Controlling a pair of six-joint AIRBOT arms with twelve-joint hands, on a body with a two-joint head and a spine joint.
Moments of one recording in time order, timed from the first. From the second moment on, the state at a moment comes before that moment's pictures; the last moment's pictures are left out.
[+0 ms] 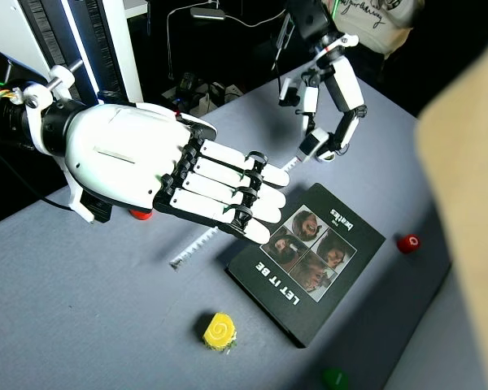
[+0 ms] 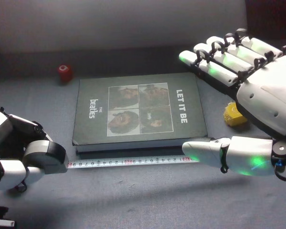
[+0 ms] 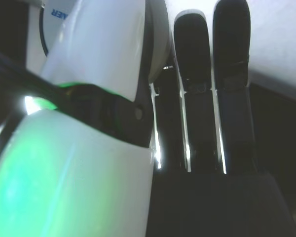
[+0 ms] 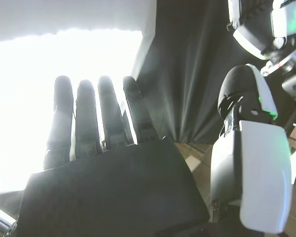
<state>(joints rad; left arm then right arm) 1.01 -0.75 0.71 -1.03 -0.82 1.00 -0.55 -0.83 0.54 0.61 0.81 -1.73</state>
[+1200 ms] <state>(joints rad) 1.08 -0.79 0.71 -1.03 -0.89 1.02 -0.55 -0.83 0.54 0.61 0.81 -1.73</state>
